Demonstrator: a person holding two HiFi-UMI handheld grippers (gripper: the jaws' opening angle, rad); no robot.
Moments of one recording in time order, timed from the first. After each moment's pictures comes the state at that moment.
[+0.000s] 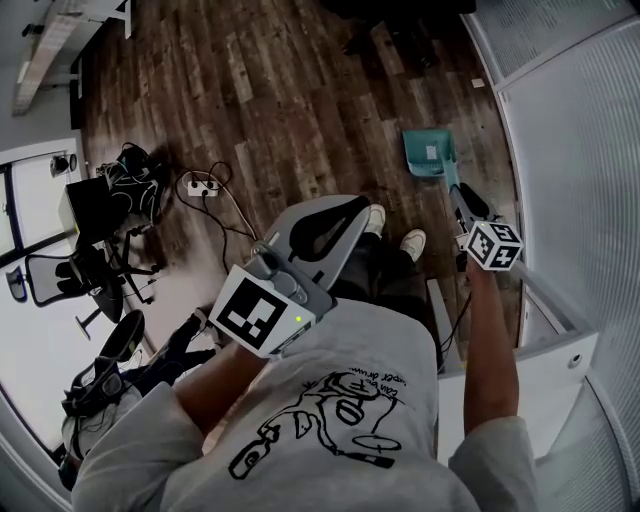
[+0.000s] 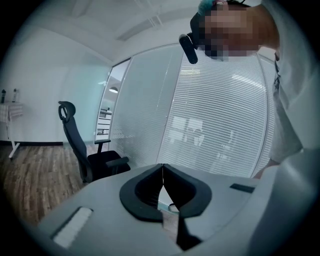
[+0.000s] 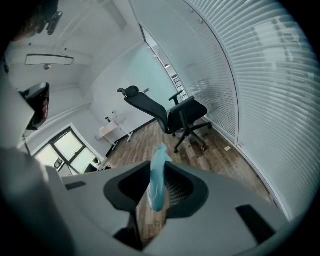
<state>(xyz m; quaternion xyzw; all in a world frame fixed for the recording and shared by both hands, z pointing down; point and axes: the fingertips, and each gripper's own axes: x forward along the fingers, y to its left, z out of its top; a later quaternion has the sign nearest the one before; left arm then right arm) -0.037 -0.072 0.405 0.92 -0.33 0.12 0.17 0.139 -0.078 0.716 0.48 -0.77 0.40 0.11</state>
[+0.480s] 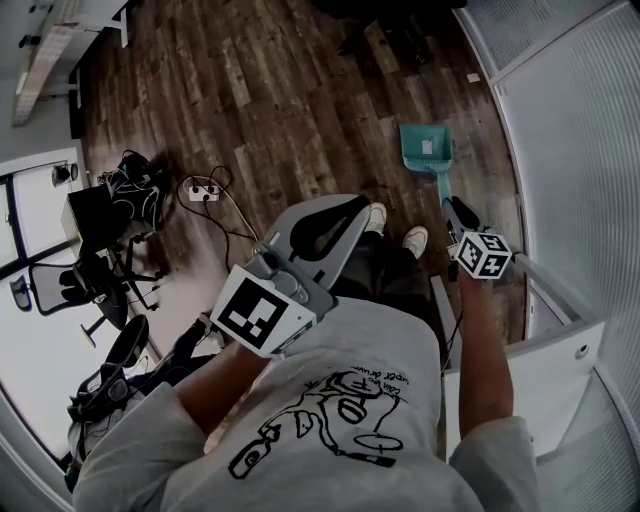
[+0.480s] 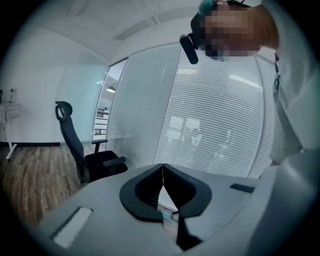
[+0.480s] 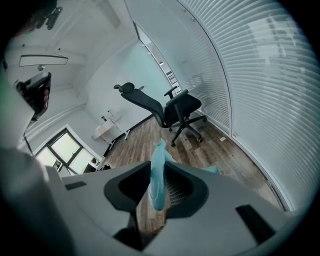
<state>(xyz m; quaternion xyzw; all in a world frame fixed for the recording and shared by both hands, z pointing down) -0.027 -0.059 0.404 0.93 -0.32 0.11 0.17 0.133 -0.025 0.743 0.49 -0.75 0.43 0.12</state>
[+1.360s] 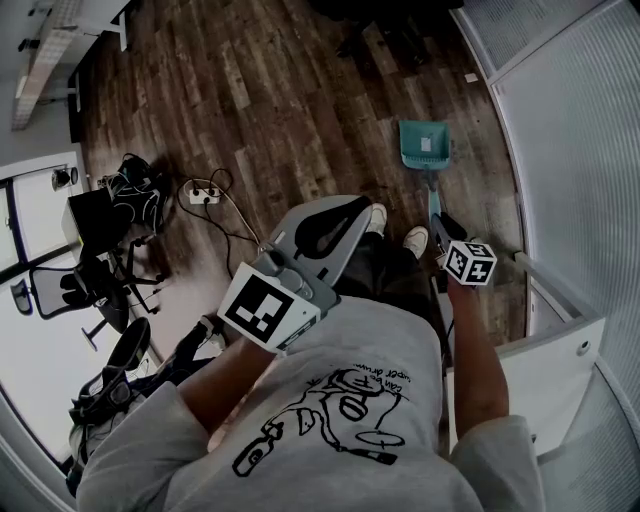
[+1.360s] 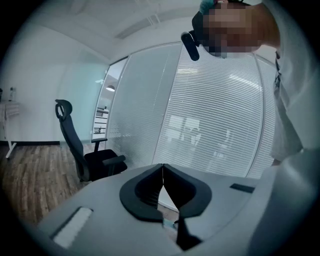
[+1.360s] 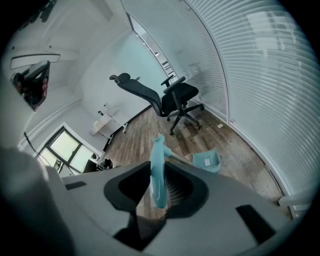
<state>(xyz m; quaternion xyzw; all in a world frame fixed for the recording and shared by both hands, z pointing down) -0.029 -0.051 0.409 0.93 -0.31 0.12 0.17 0.110 0.023 0.773 0.48 -0.72 0.47 0.15</state>
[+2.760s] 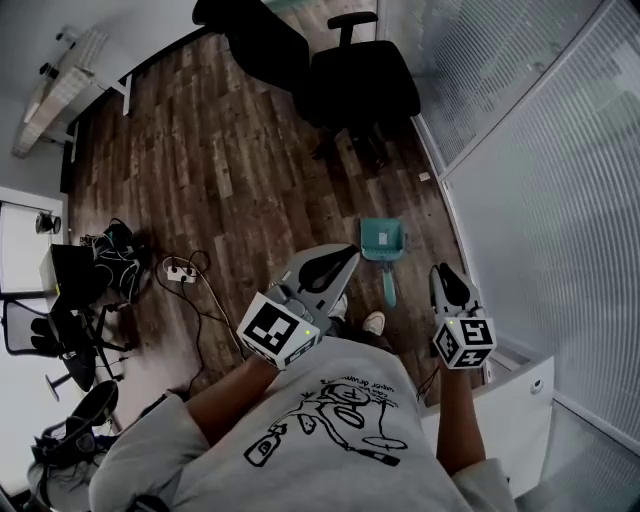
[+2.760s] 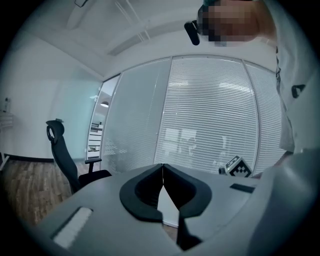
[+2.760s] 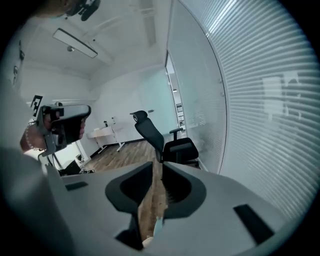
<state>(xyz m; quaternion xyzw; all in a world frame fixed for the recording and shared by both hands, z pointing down) 0.000 -0.069 0.324 0.94 -0.31 0.05 0.11 0.165 -0.044 0.452 0.57 -0.78 0.23 0.13</state>
